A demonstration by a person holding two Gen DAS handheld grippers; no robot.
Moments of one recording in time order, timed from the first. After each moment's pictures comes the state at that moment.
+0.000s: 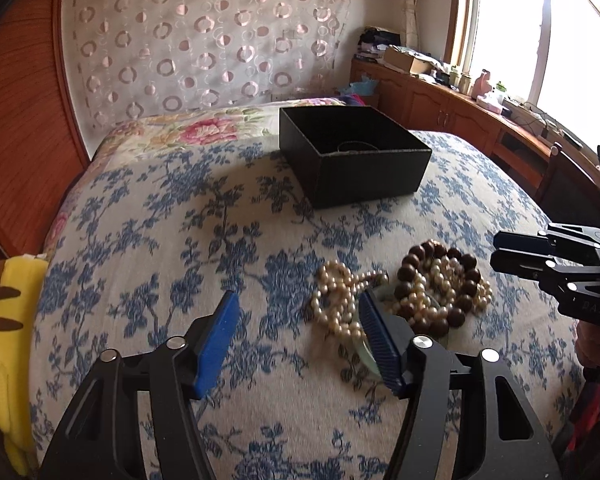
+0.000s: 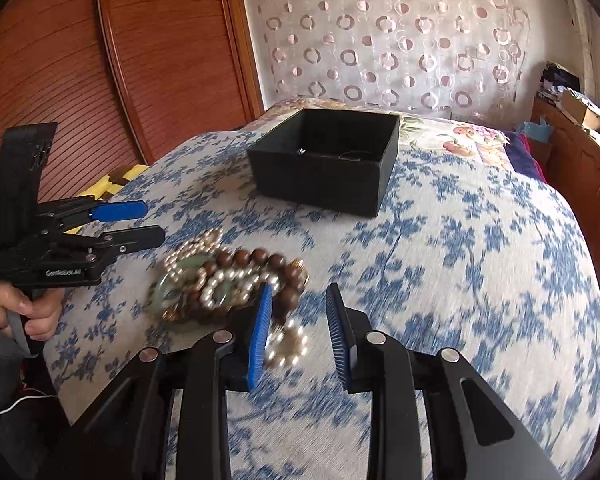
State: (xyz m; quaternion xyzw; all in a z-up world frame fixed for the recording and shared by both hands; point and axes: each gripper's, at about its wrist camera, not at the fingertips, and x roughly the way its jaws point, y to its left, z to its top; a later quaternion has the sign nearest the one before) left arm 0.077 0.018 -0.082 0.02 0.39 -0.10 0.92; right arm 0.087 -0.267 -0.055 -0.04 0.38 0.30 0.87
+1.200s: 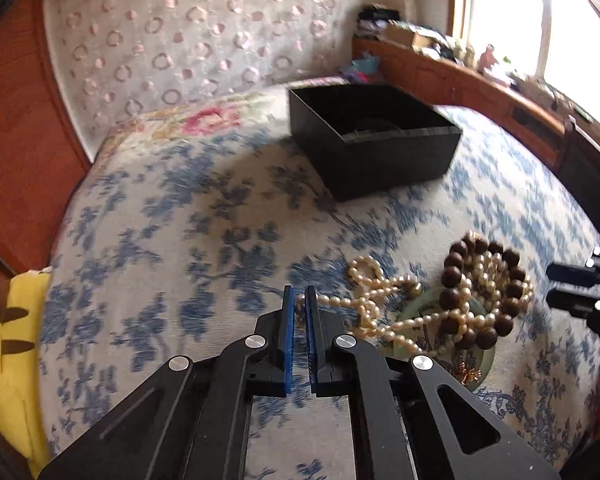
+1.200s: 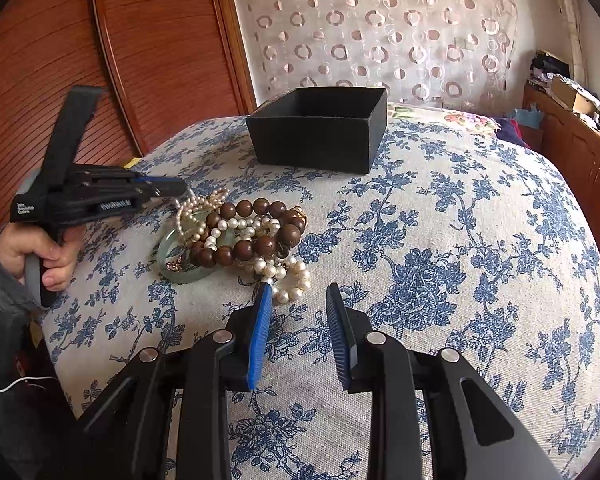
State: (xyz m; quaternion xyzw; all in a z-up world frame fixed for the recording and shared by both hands) left arm 0.109 0.023 -0.089 0.05 0.41 -0.08 0.91; right arm 0.066 -0.277 -0.071 -0.03 0.39 0.28 0.87
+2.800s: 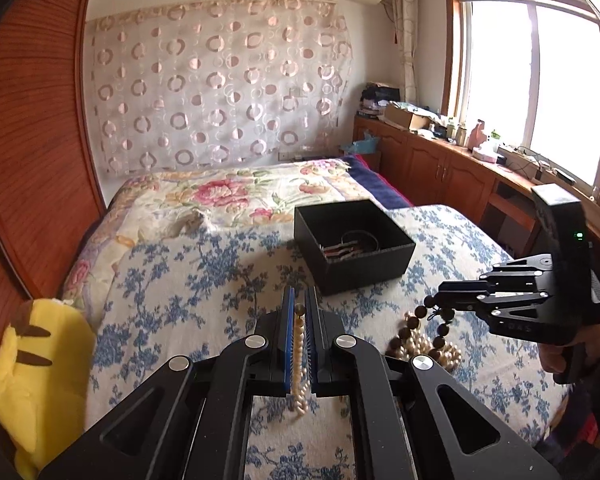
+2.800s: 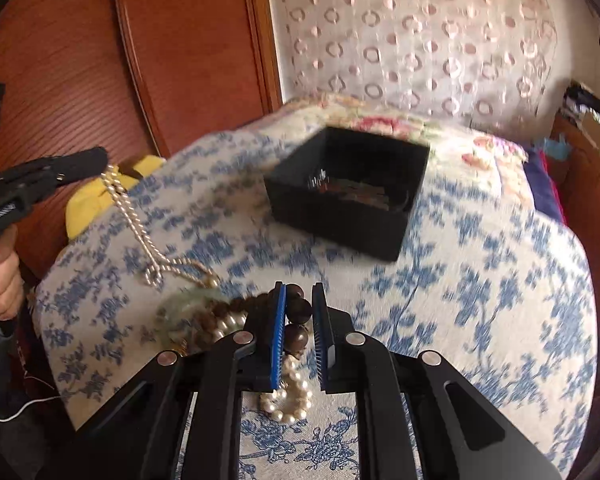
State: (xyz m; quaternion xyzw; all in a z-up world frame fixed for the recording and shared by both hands) left arm 0.056 0.032 -0.002 0.02 0.29 -0.09 0.95; right arm 0.123 -0.241 -0.014 -0.09 0.38 0.33 0.86
